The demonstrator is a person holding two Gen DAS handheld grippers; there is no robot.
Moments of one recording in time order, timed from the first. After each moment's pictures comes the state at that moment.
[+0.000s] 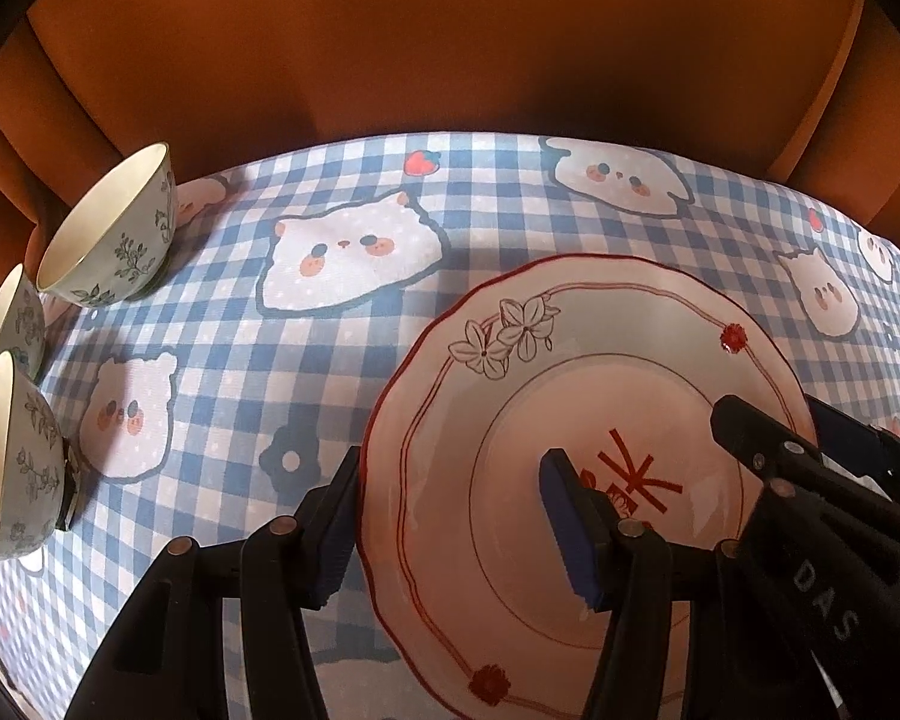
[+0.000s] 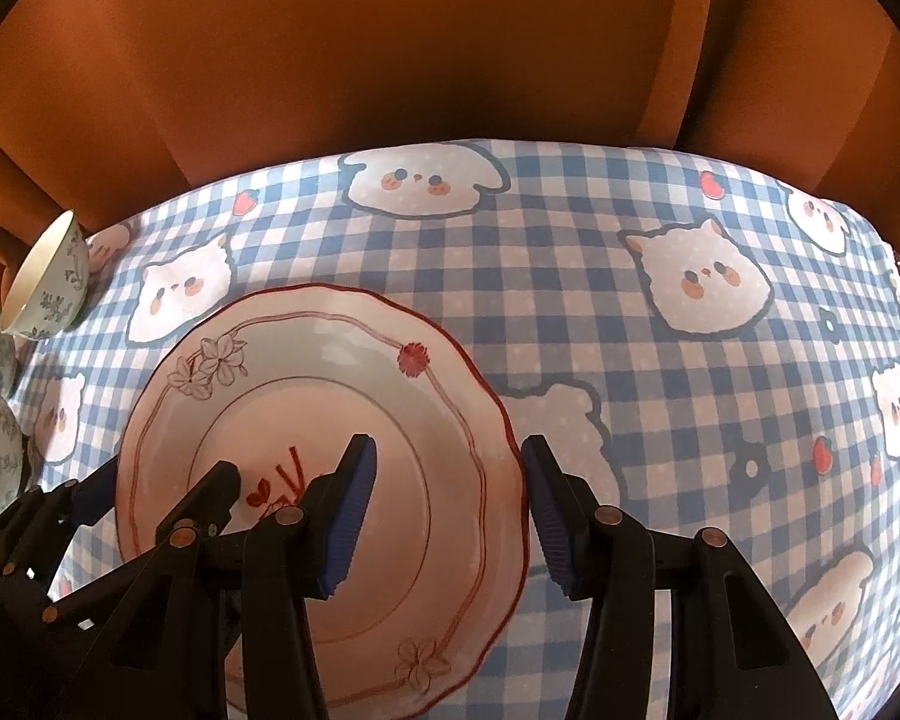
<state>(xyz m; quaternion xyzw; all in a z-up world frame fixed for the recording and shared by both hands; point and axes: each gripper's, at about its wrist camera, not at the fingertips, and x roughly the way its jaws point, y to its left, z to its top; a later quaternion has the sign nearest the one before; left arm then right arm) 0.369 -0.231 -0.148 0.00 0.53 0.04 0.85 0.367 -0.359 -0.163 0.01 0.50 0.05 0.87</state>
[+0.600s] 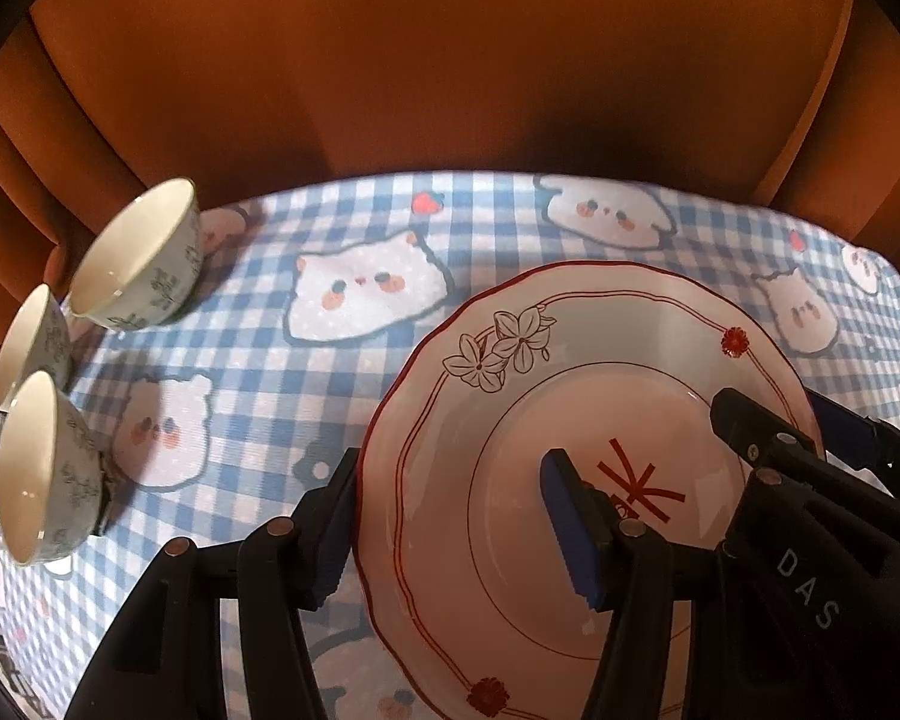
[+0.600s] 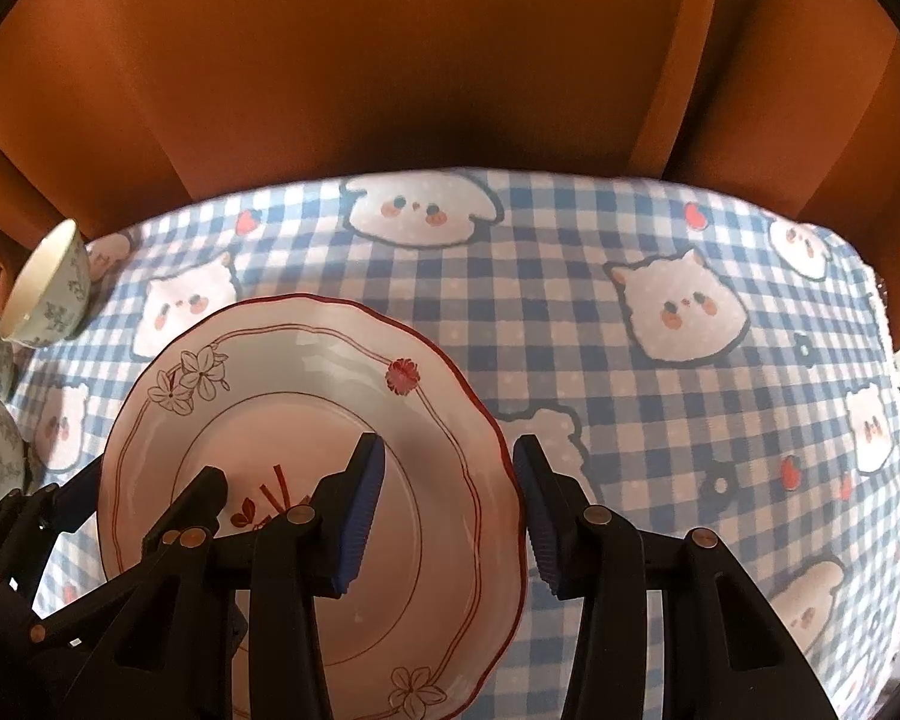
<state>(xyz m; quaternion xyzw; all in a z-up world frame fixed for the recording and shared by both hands) 0.358 -0.232 -0.115 0.00 0.51 0.04 0.86 0.364 -0.354 -0.139 -0.01 0.49 0.04 0.87</state>
